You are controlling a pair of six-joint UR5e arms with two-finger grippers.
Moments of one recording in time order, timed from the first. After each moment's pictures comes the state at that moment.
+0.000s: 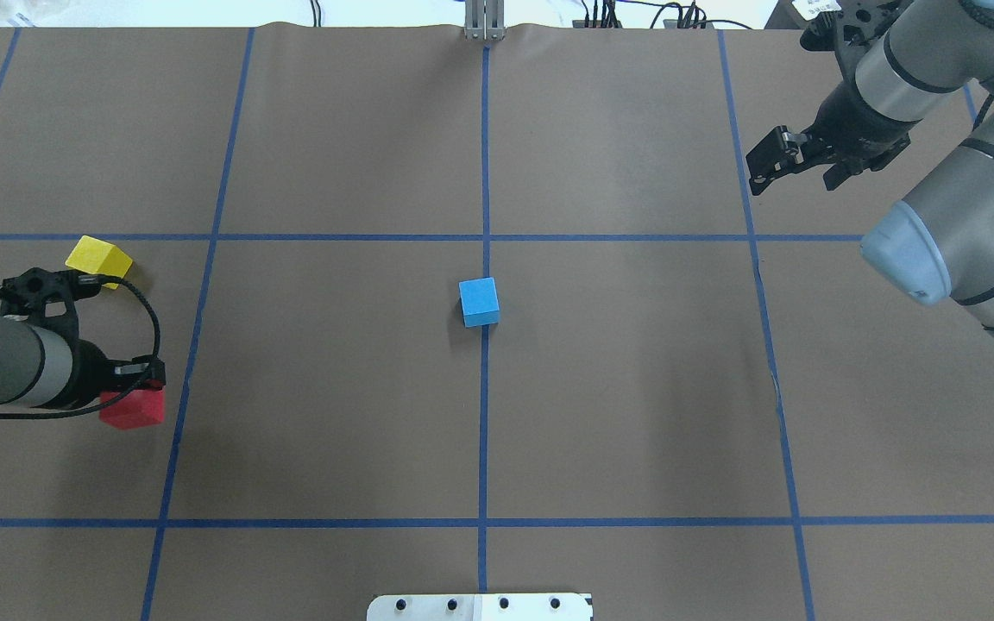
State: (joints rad) left arm -0.58 -1.55 -2.06 -1.86 -1.81 -1.31; right arm 1.02 -1.17 1.81 -1.63 2.22 0.67
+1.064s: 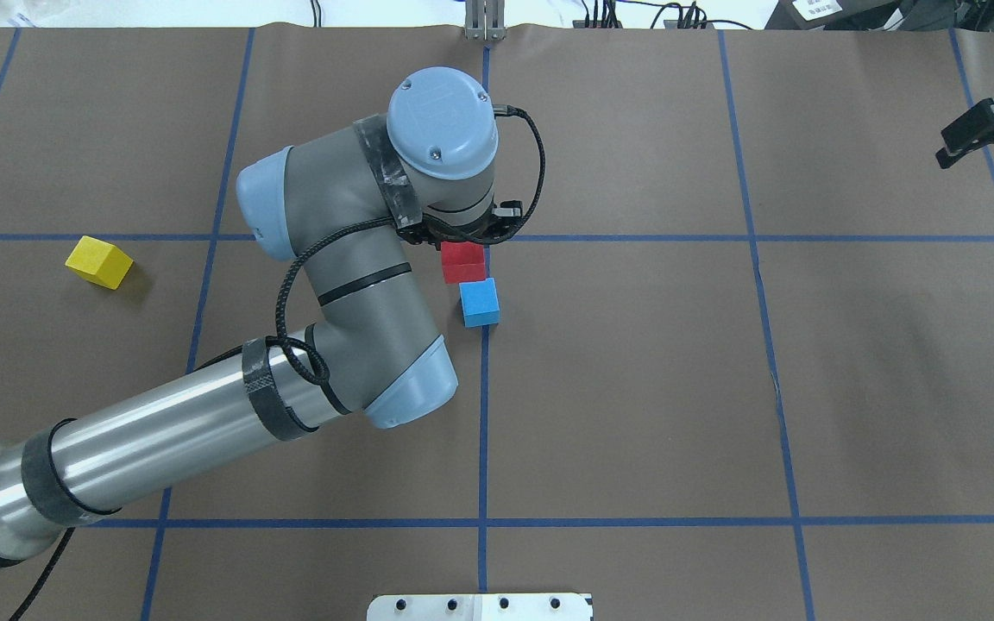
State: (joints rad) left arm -0.59 -2.53 -1.45 -1.53 -1.78 -1.22; right arm 1.32 -1.32 1.68 -1.64 2.28 0.20
